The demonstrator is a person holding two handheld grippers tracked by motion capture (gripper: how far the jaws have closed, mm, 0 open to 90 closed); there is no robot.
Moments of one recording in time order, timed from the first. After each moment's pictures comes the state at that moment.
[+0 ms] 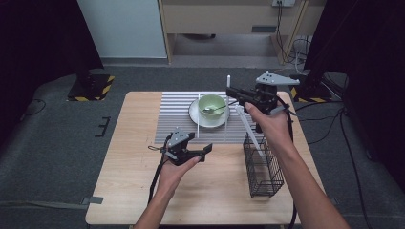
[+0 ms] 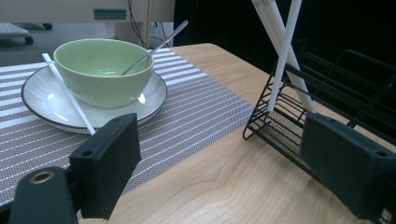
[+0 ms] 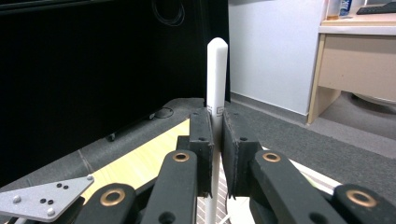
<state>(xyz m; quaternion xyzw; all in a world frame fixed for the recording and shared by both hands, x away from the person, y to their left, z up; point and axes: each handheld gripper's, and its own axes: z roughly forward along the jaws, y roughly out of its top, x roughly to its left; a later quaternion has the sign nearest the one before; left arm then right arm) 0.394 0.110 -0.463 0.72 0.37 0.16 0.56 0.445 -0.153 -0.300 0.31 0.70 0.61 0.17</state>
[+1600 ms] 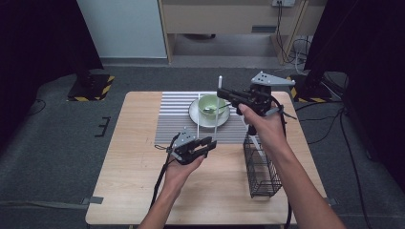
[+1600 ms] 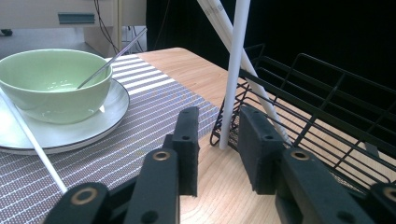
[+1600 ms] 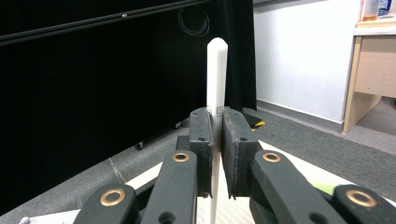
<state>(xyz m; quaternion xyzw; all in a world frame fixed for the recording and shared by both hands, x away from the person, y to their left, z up) 0.388 0.092 -0.456 0.73 0.33 0.13 0.58 0.434 -0.137 -0.292 0.29 0.69 0.65 0.13</state>
